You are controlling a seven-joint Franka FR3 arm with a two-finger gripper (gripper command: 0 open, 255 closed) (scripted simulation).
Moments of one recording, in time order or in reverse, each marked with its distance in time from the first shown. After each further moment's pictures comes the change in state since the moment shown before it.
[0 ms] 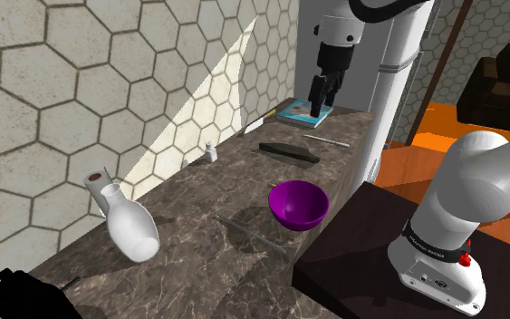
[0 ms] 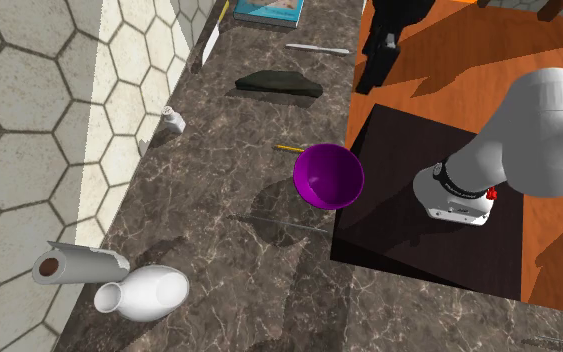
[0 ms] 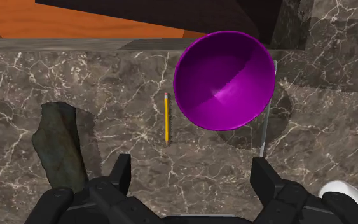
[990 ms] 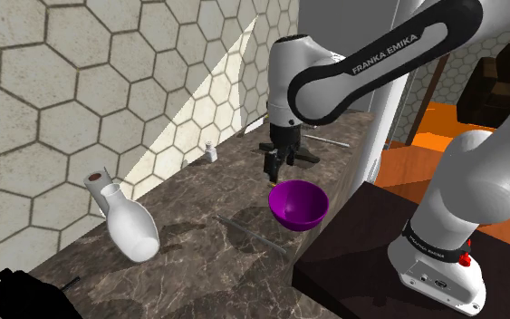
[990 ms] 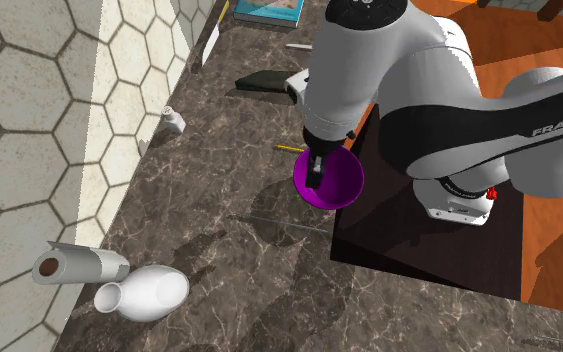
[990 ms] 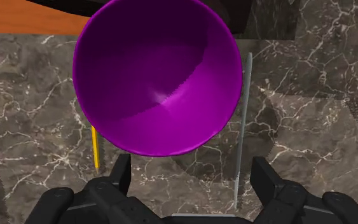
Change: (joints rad) arm 0.087 0.352 0.244 -0.118 0.087 0.414 0.216
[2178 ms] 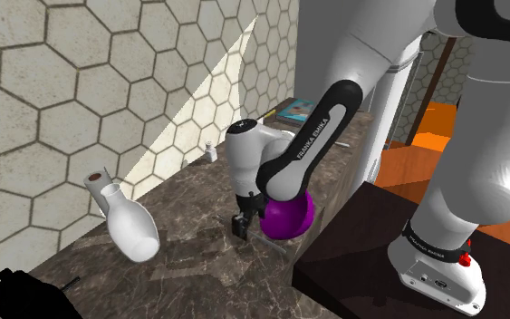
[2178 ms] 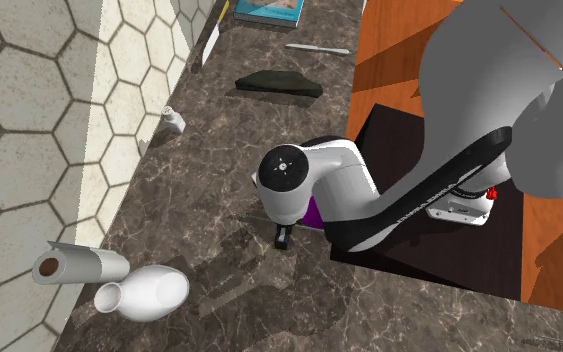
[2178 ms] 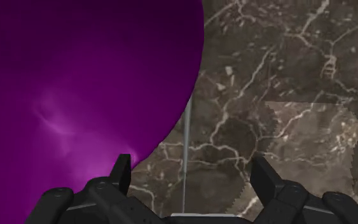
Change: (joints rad) arm 0.048 0.584 0.139 0.141 -0.246 0.363 0.353
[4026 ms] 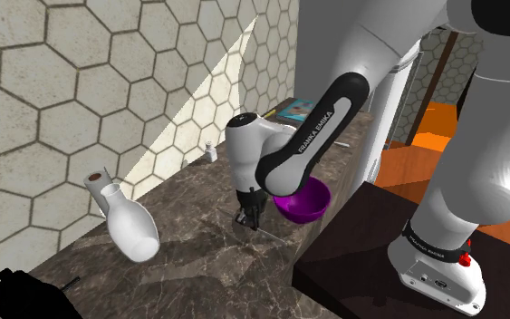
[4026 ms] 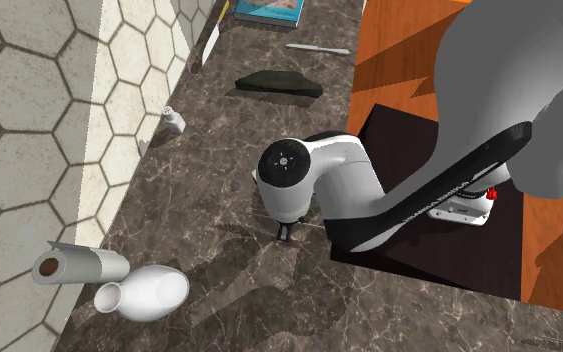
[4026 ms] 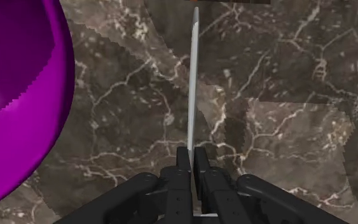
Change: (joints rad) arm -0.009 -0.046 0.013 -0.003 0.036 -0.045 -0.025
